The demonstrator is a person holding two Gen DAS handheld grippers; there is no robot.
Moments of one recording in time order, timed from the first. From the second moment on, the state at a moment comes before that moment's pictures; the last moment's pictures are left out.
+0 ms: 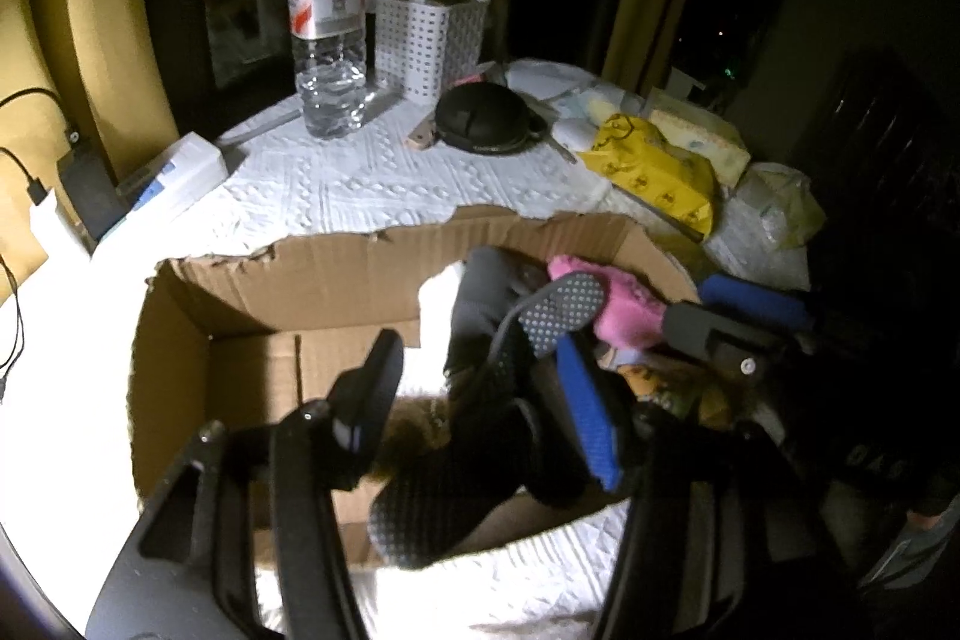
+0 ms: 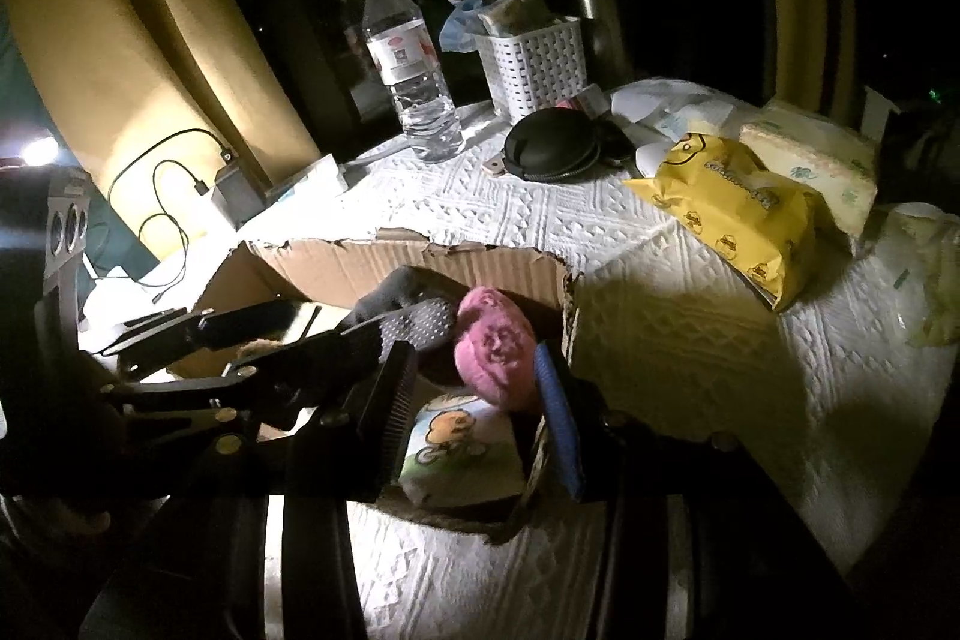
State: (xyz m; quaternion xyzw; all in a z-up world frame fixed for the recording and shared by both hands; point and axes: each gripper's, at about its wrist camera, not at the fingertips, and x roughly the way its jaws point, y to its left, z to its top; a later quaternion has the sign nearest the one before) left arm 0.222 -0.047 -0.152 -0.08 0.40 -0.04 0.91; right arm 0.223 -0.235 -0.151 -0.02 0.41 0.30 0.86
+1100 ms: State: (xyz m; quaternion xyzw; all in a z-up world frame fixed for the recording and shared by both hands) left arm 0.127 -0.011 -0.120 -0.09 0.37 -0.03 0.93; right arm 0.142 -0.220 -0.113 -0.04 0.38 0.29 0.88
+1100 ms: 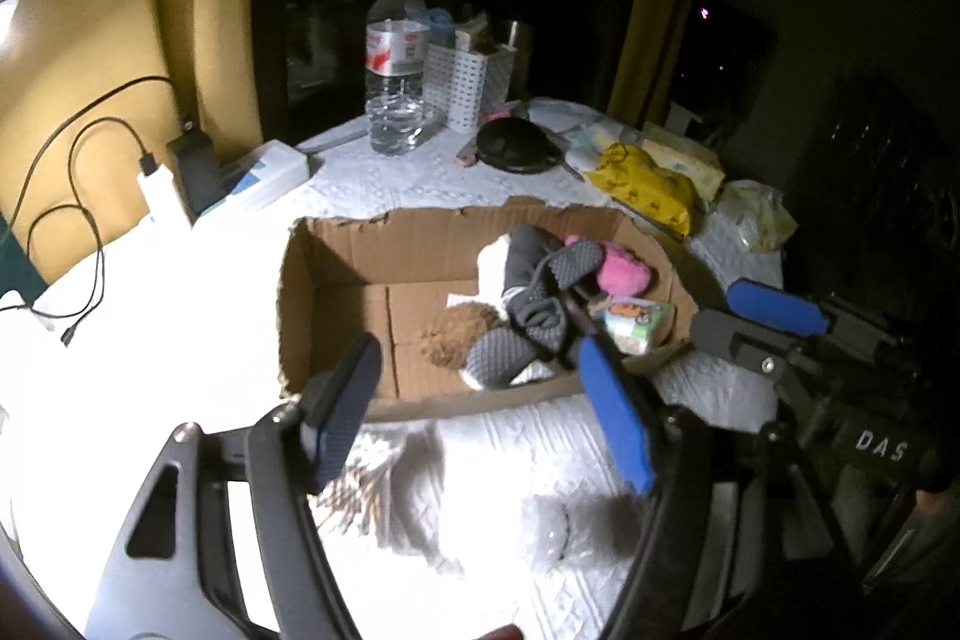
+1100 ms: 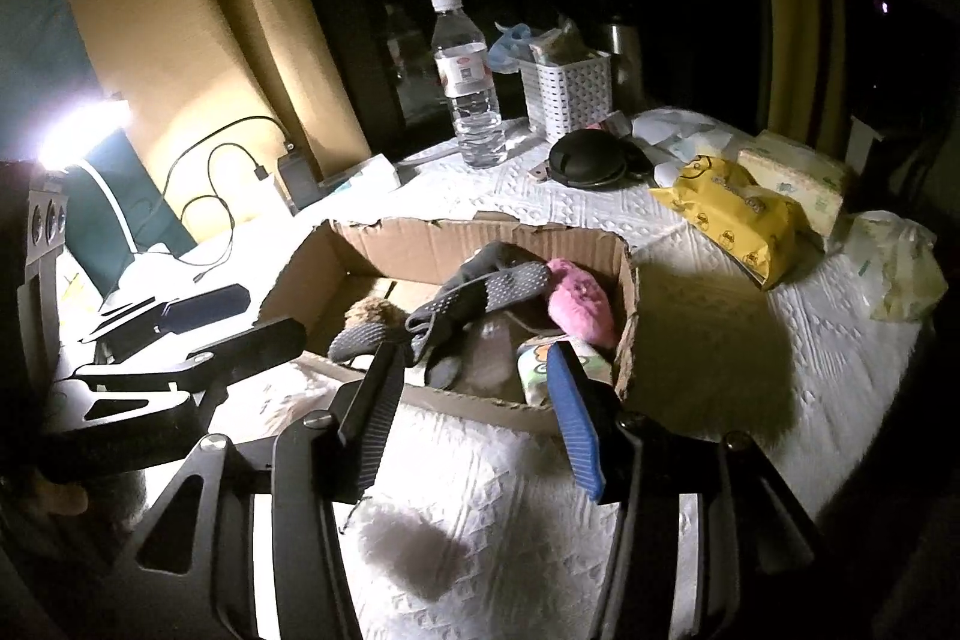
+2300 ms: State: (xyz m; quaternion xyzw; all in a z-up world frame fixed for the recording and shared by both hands) left arm 0.075 0.027 -0.175 -0.09 0.40 -0.01 0.91; right arm 0.083 -0.183 -0.163 -0.05 0.43 0.29 0.85
